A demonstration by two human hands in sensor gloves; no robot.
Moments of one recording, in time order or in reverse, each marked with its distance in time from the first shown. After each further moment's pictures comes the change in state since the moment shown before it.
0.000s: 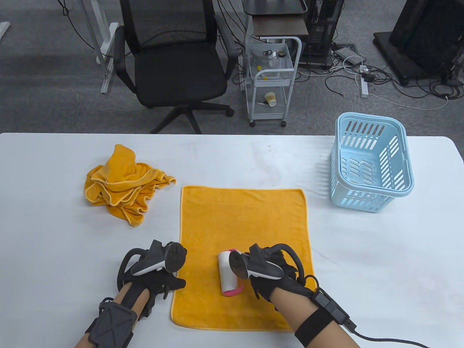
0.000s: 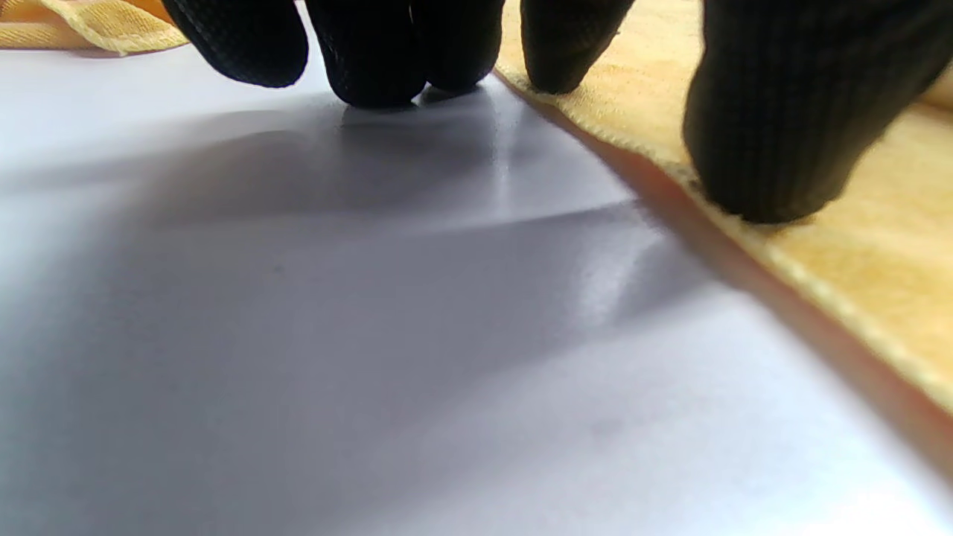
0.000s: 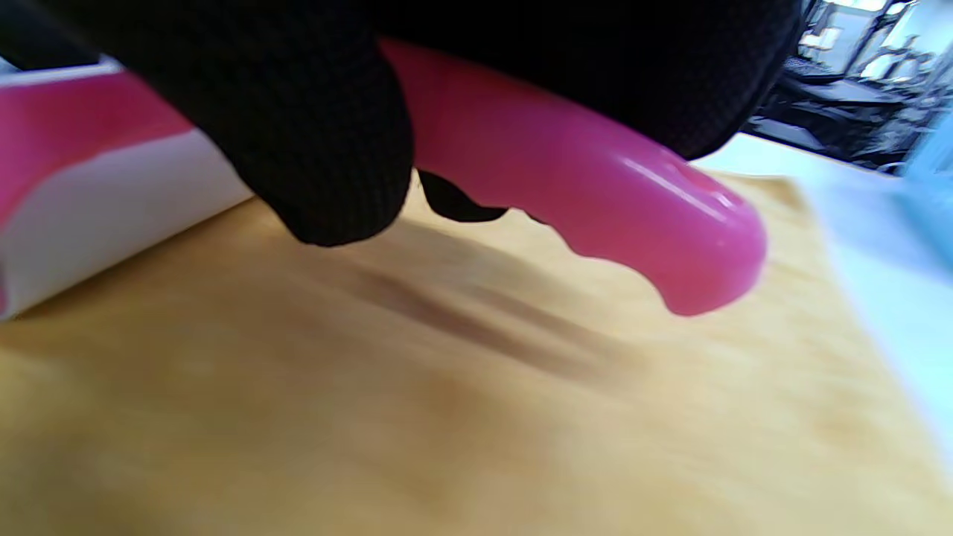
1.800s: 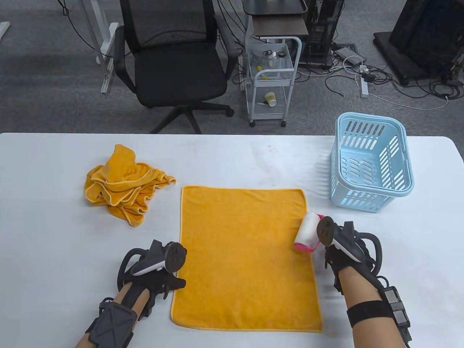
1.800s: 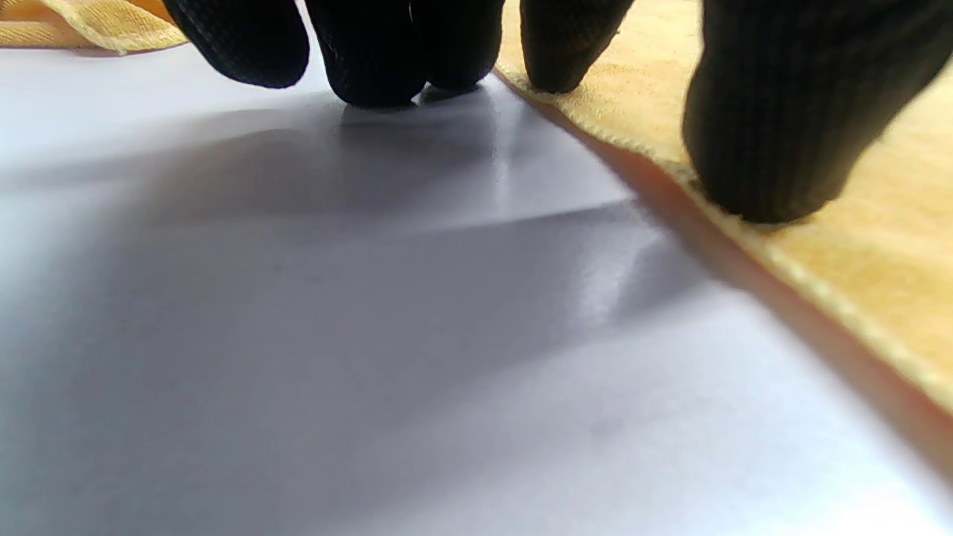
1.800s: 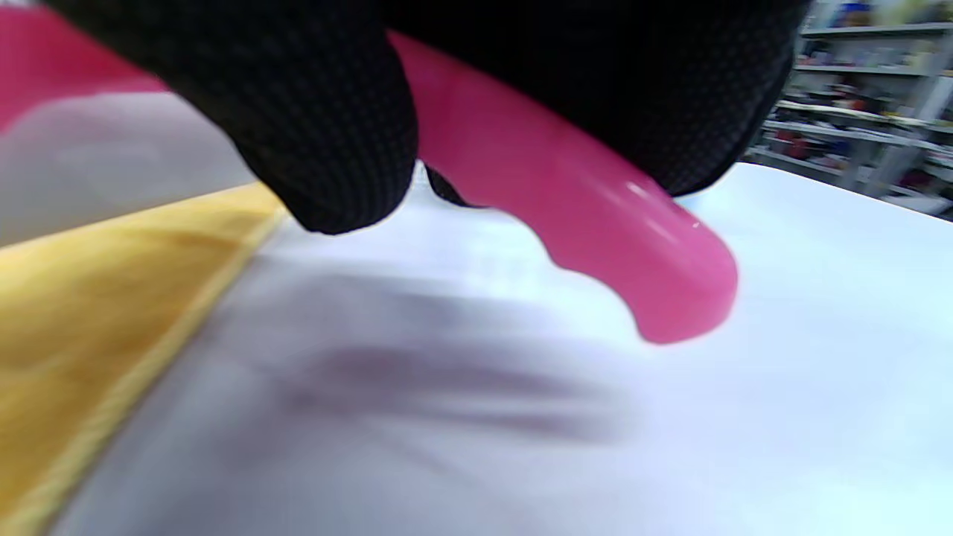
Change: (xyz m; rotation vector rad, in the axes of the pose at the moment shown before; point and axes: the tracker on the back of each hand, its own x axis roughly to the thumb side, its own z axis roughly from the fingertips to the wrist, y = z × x) left_hand 0.000 0.000 0.000 0.001 0.001 0.002; right_hand -0.194 0.050 0.024 -0.076 0.562 -0.248
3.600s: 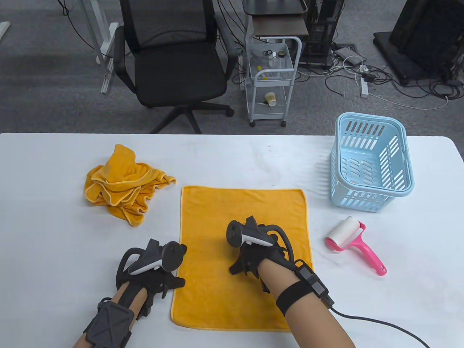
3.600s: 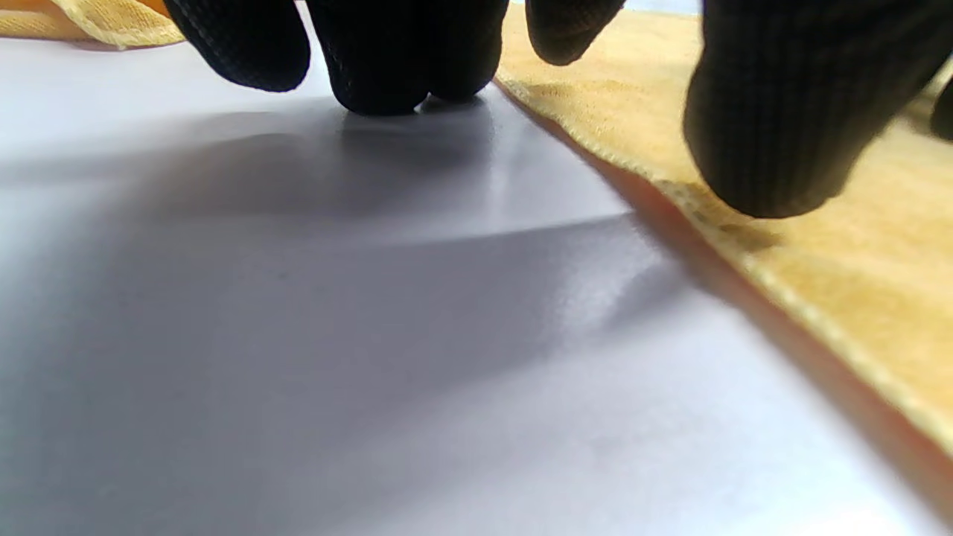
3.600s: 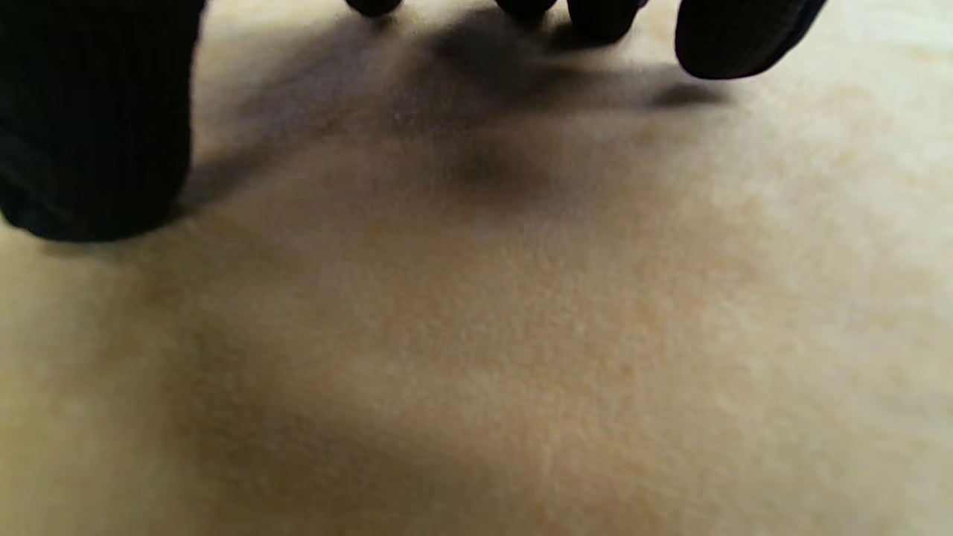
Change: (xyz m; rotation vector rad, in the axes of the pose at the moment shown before) left_hand -0.007 0.003 0.002 0.006 -0.023 0.047; right_hand 0.223 0.025 0.017 0.387 -0.524 0.041
